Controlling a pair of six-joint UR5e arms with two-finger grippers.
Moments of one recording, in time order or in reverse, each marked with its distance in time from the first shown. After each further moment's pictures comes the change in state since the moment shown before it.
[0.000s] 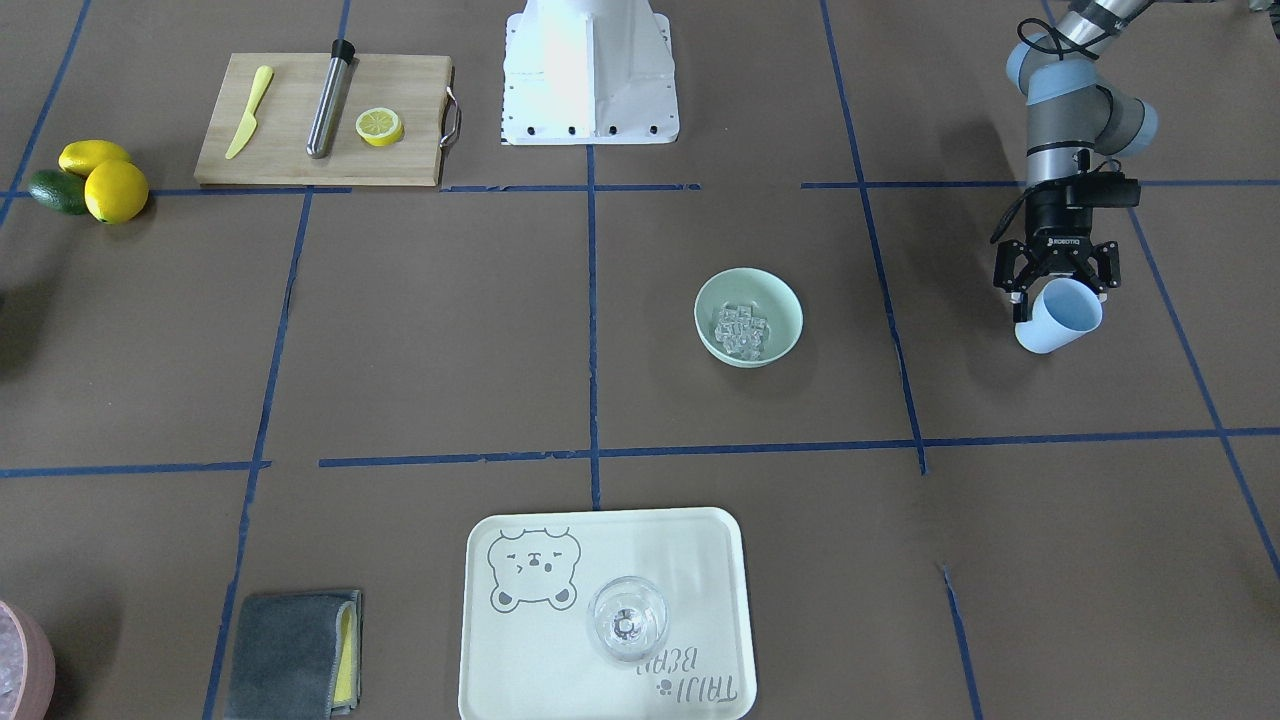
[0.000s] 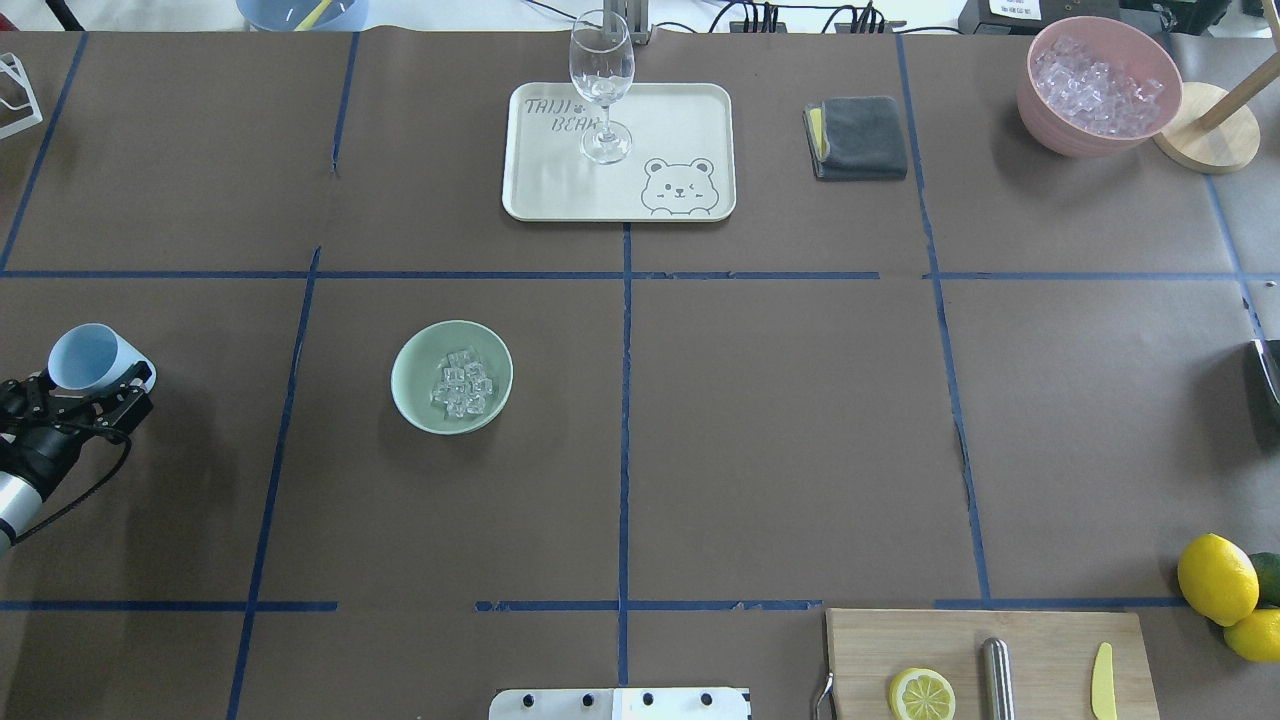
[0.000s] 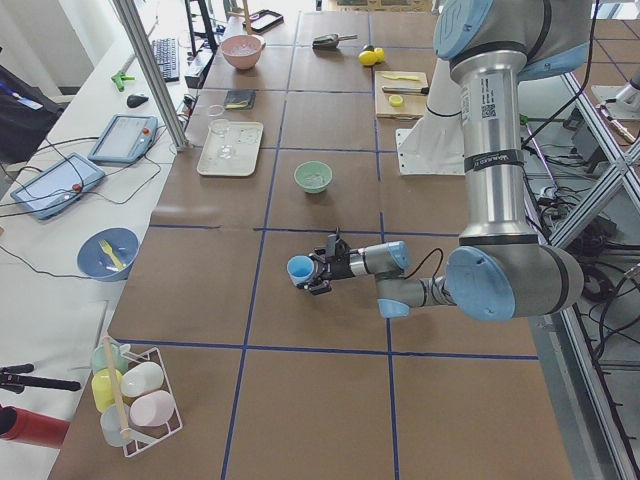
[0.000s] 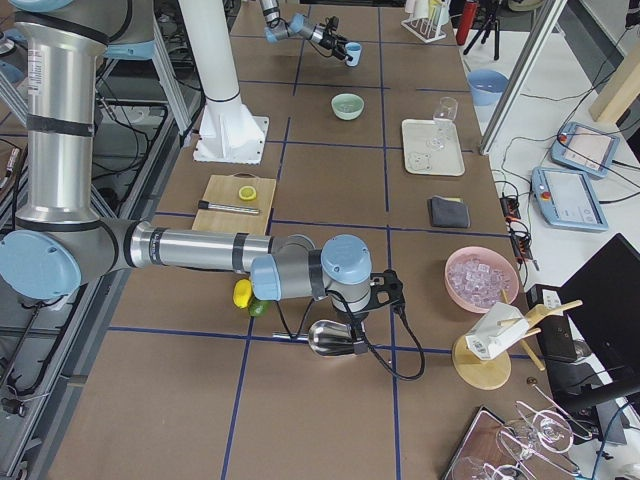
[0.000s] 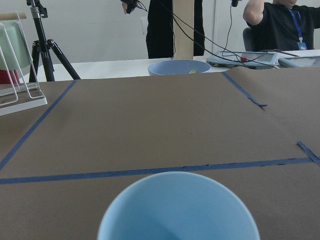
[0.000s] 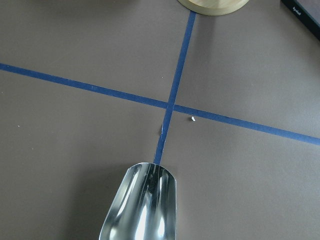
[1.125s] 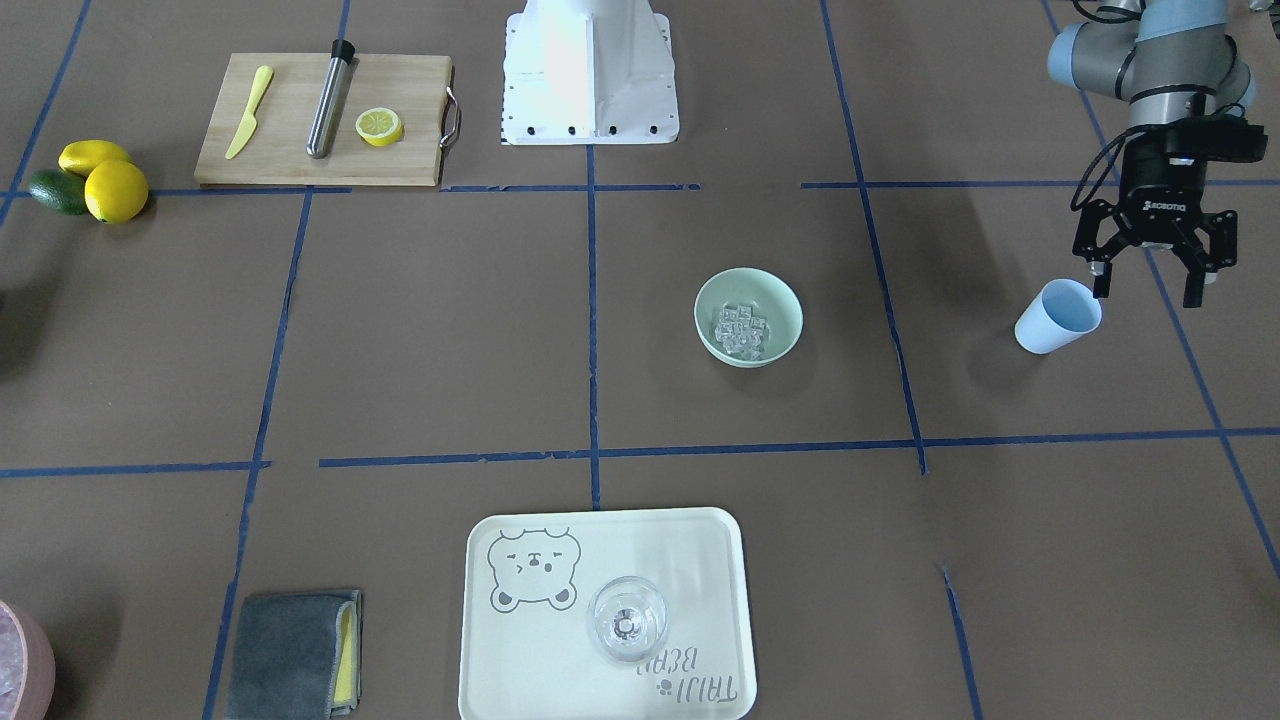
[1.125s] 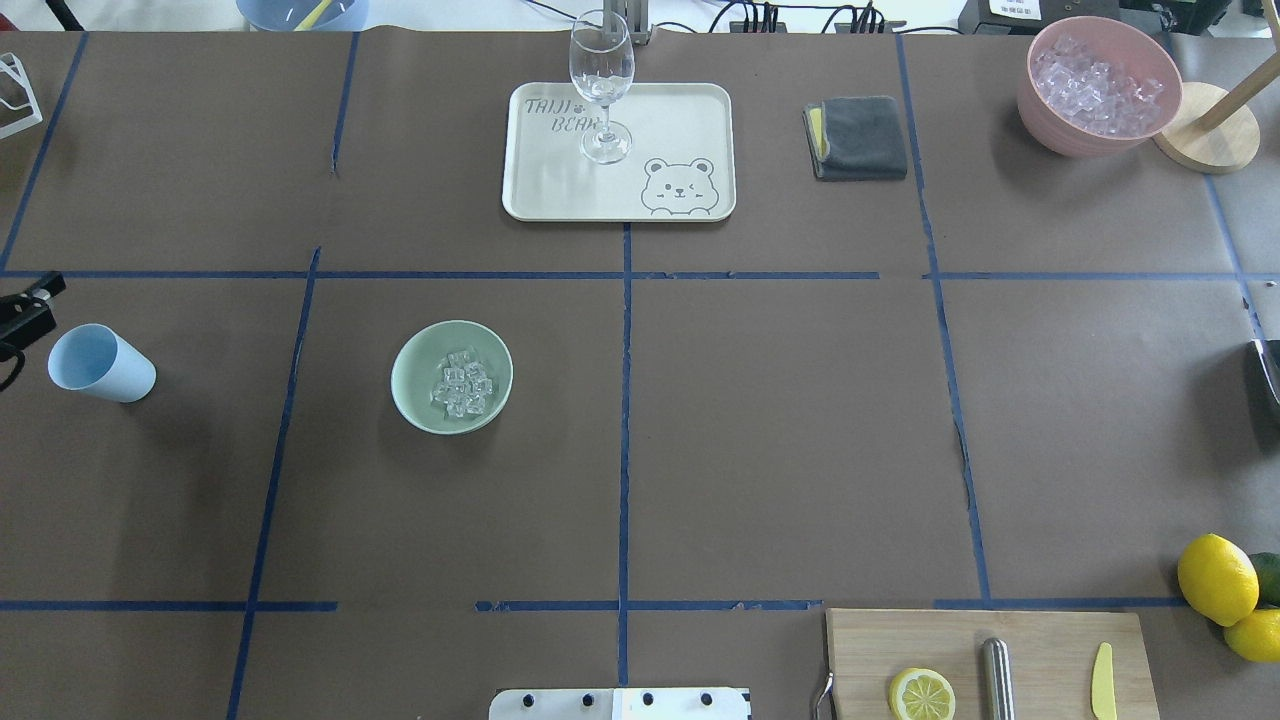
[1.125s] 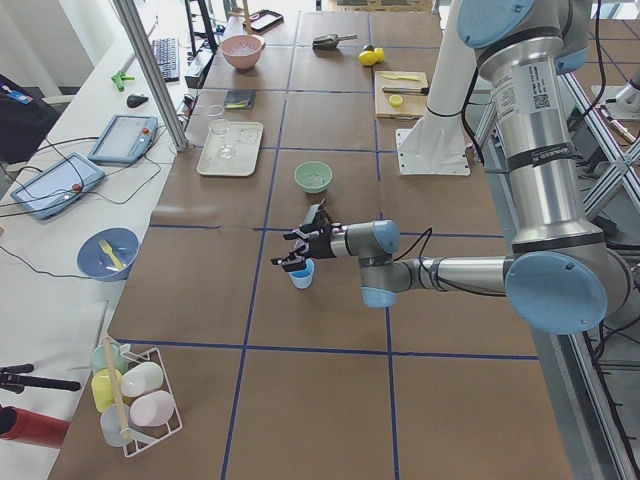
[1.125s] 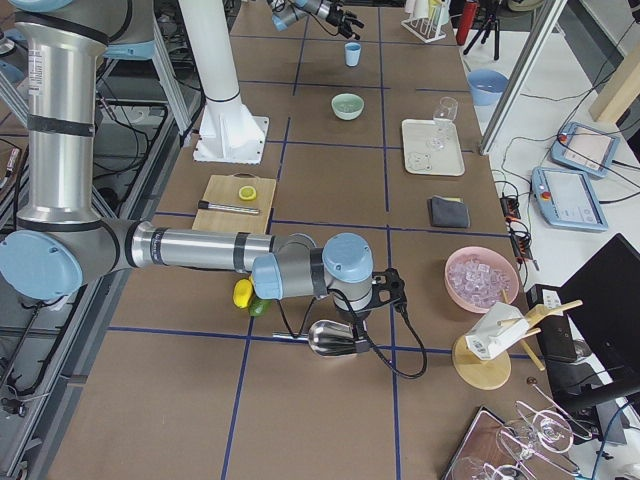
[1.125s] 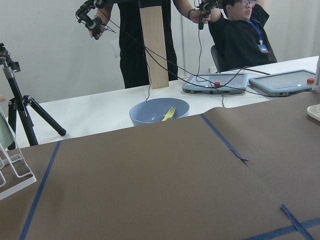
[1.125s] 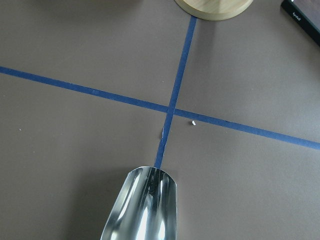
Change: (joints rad) left arm -0.434 0.078 -0.241 -0.029 -0.502 0.439; right arm 0.000 0.010 0.005 0.000 0.000 0.003
